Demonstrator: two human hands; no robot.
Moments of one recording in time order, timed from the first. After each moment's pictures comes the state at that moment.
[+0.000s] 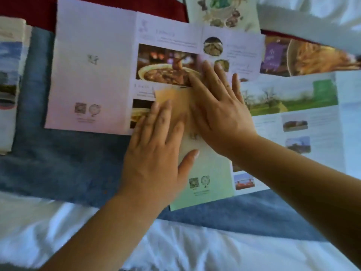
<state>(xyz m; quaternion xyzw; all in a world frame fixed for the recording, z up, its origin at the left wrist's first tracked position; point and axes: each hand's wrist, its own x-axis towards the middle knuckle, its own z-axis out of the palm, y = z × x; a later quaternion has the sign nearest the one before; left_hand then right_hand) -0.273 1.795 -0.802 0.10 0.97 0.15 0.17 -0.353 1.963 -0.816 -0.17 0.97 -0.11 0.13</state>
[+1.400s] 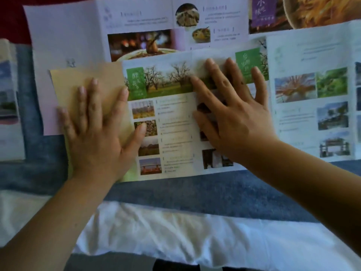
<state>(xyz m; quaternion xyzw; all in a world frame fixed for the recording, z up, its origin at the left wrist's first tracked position) -0.286 1.727 -0.843 0.05 1.00 0.00 0.08 -0.302 2.009 -0.835 -0.14 0.98 -0.07 0.08</state>
